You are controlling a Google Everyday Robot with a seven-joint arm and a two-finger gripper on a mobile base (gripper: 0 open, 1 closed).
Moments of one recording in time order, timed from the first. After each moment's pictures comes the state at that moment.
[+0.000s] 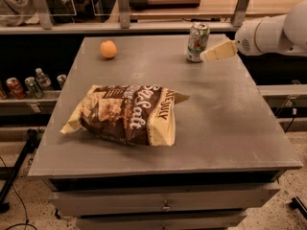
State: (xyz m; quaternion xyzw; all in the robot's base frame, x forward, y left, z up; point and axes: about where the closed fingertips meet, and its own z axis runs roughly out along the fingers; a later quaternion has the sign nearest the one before) arm 0.717 -0.244 0.919 -0.31 0.80 0.04 0.51
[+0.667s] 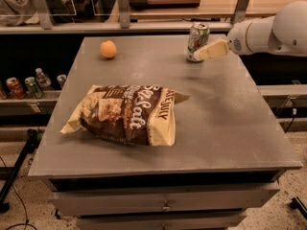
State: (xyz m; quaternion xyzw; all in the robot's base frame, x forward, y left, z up) arm 0.740 -0.226 0.906 -0.31 0.80 0.06 0.51
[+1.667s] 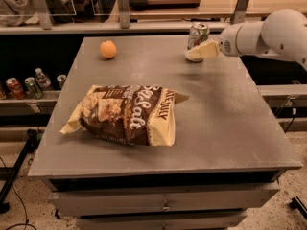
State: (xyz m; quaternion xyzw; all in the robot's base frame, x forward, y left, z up) arm 0.760 -0.206 0.894 -0.29 0.79 0.09 0.53
